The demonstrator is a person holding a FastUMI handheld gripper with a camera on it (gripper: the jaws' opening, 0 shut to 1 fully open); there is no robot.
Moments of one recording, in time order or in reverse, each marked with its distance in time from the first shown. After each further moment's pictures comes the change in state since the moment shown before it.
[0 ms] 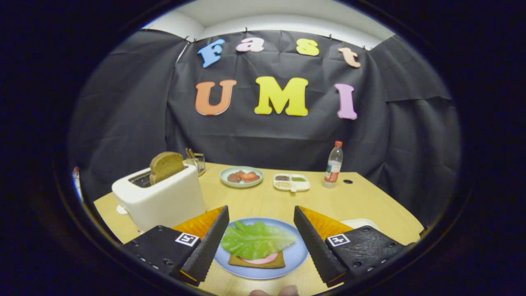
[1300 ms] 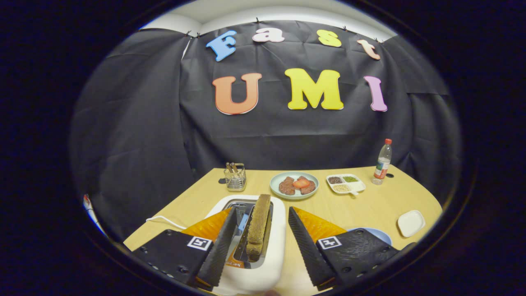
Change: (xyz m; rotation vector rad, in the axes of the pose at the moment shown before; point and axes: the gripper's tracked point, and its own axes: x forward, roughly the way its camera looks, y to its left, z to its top) arm 0.089 0.204 0.030 0.064 0.128 0.076
